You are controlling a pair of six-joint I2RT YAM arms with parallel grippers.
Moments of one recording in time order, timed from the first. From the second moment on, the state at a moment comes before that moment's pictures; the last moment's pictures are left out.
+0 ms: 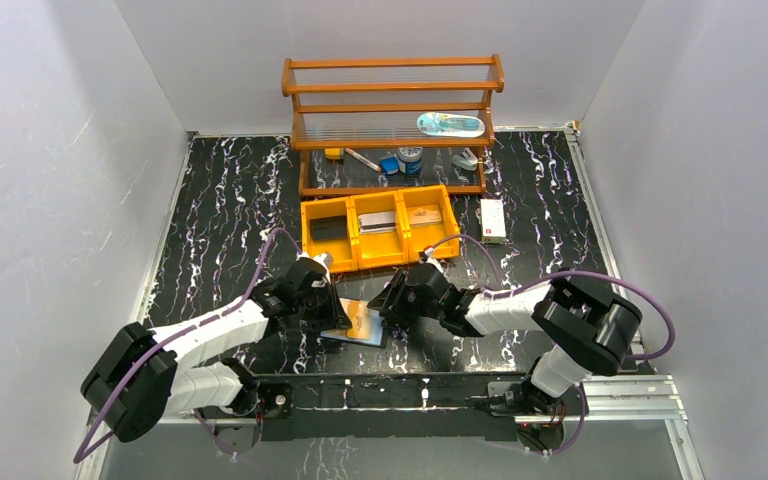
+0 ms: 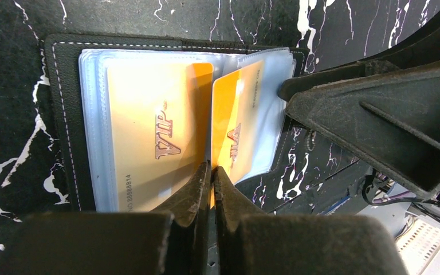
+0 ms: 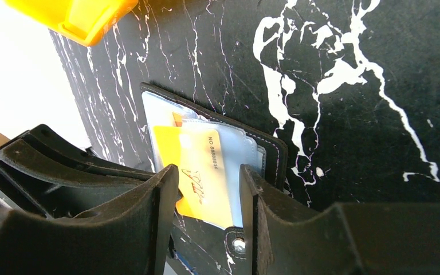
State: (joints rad) left arm -0.71 1.16 0.46 -0.23 0.18 -0.82; right arm 0.98 1.55 0.53 0.36 0.00 1.32
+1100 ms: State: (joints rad) left arm -0.71 1.19 0.47 -0.22 0.23 -0.81; right arm 0.97 1.61 0.58 0.36 -0.11 1.23
